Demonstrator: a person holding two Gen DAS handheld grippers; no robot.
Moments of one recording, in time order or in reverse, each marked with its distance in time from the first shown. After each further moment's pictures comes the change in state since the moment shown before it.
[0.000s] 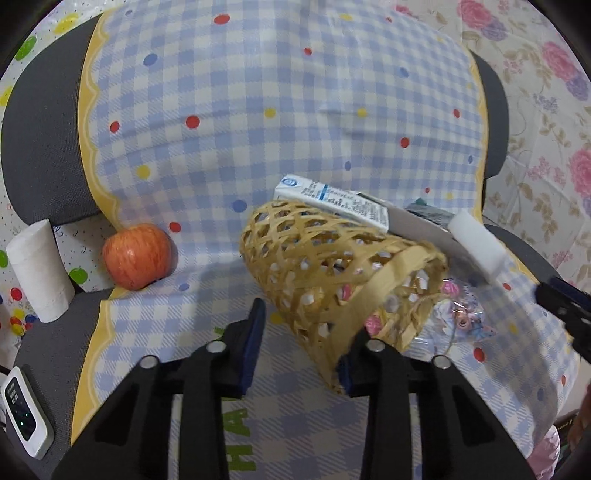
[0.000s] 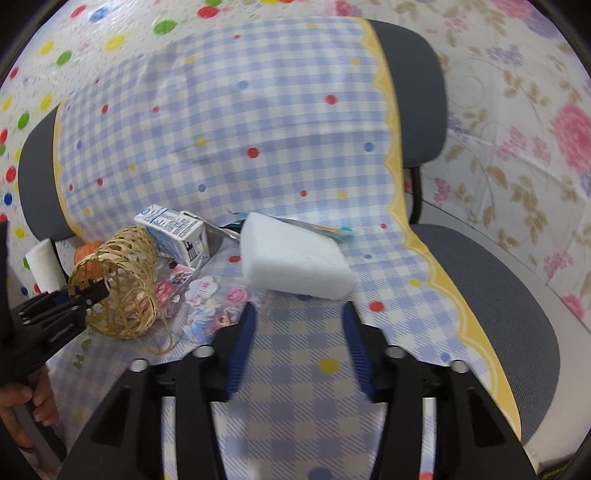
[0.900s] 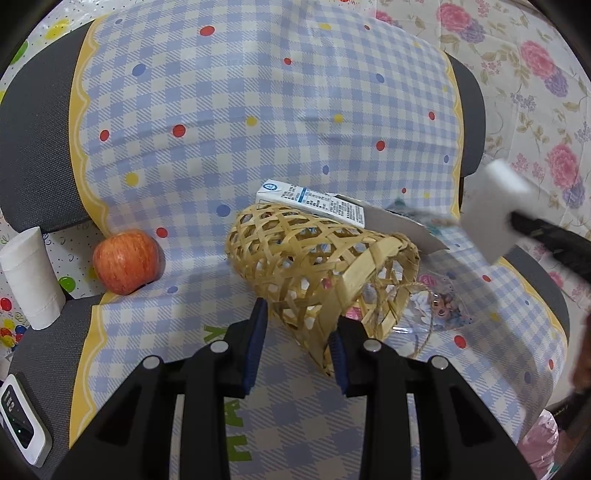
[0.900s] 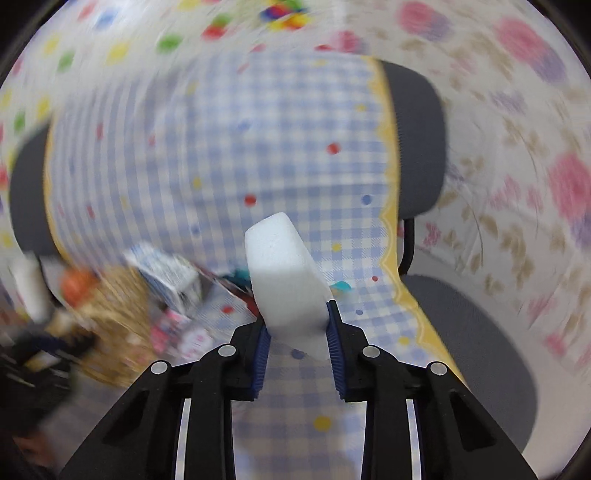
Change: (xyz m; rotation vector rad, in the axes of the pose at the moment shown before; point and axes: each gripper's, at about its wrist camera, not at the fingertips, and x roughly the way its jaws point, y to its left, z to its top) left arm -0.008 0.000 -0.005 0.028 -0.015 -0.055; right arm -0.020 -0.005 0.033 0.032 -0.121 -0.034
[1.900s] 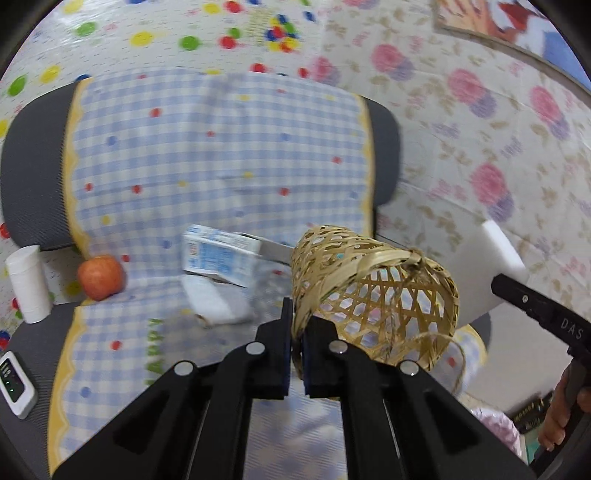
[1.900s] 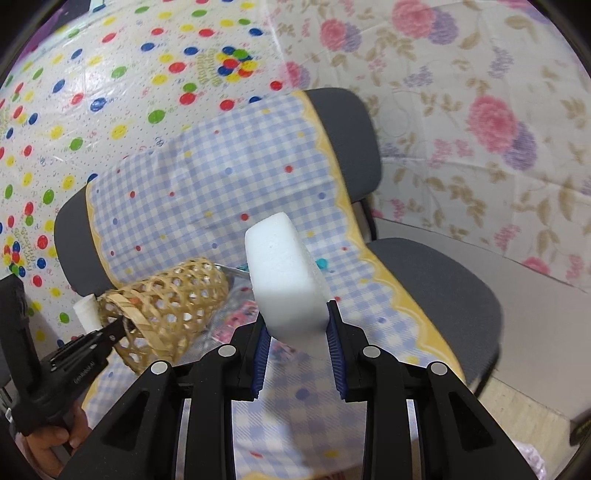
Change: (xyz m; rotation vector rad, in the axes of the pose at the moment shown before) left arm -0.105 -0.080 -0.023 0.032 -0.146 -0.181; right arm -0.135 -0.049 -0.060 0.185 -0.061 0.049
